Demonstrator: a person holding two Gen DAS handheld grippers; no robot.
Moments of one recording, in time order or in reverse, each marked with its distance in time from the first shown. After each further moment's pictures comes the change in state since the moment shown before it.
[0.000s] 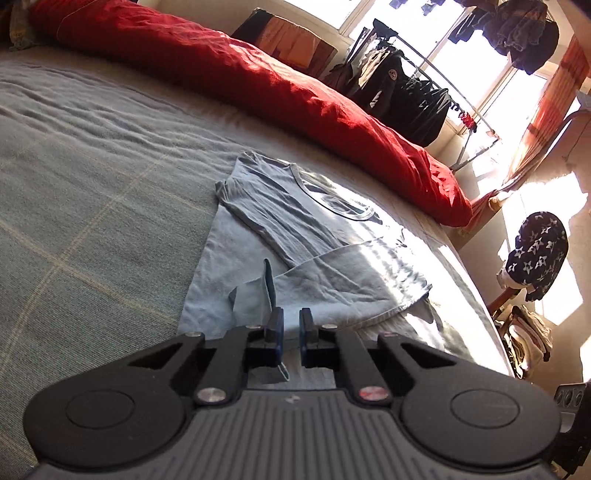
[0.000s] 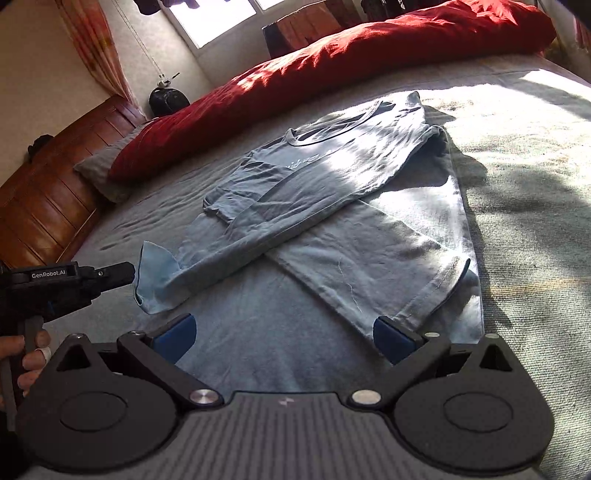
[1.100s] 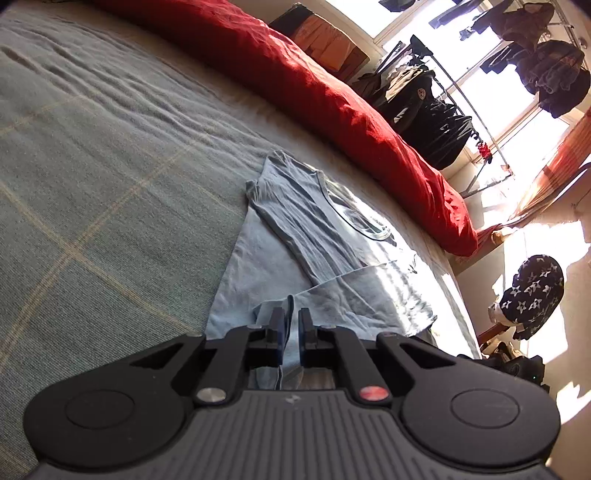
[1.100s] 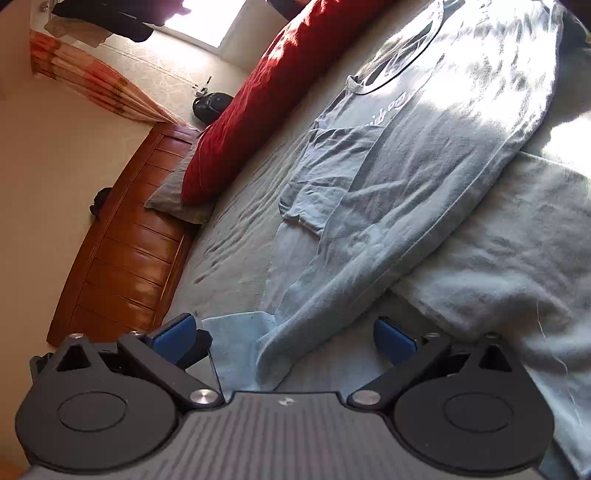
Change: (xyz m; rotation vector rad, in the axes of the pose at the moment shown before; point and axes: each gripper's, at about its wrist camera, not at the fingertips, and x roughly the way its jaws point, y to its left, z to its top) left arm 0.012 0.041 0.014 -0.165 0.011 -0.032; right arm 0.126 0.009 0.048 0.310 0.107 0.398
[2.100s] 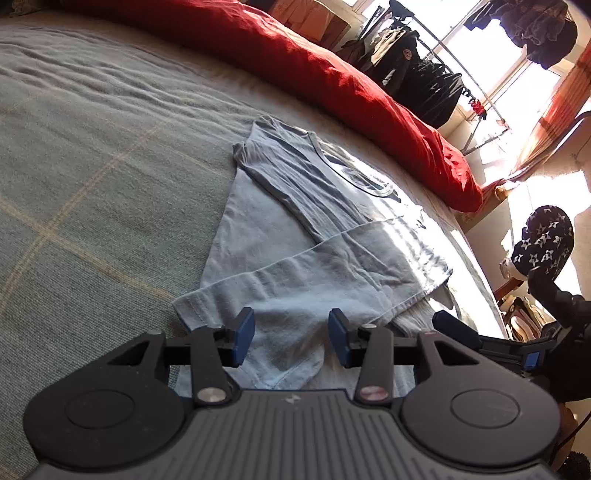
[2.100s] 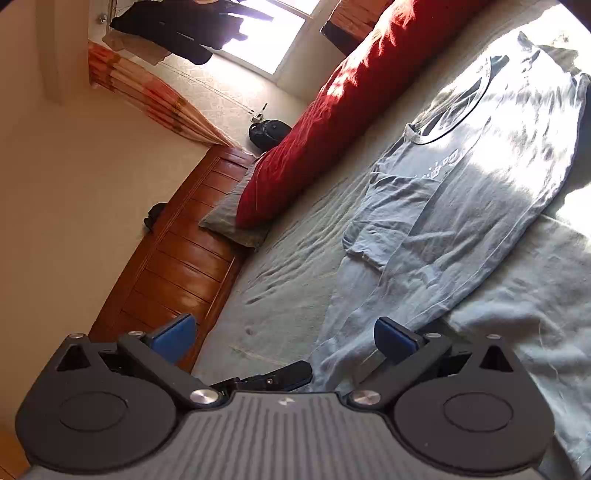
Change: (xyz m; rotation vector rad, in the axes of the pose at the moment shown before) left arm 0.037 -0.009 -0.019 0.131 0.099 0.012; right arm -0.050 0.018 0.018 -0.084 -0.111 0.108
